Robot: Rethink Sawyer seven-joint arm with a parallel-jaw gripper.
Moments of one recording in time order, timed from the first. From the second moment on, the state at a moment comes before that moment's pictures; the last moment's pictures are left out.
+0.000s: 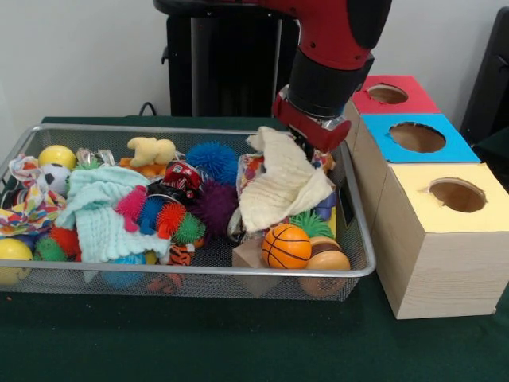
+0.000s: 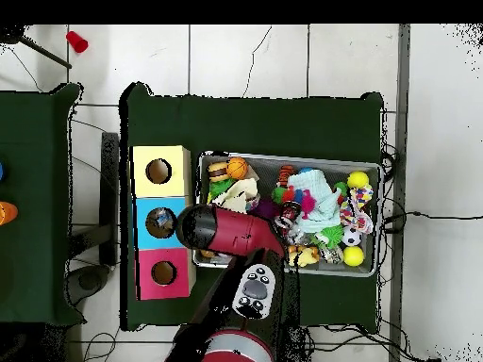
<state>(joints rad) 0.08 -0.46 -0.28 1.66 0.18 0.48 2.35</state>
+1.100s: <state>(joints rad) 0.13 -0.47 -0.29 1.67 0.21 0.48 2.35</state>
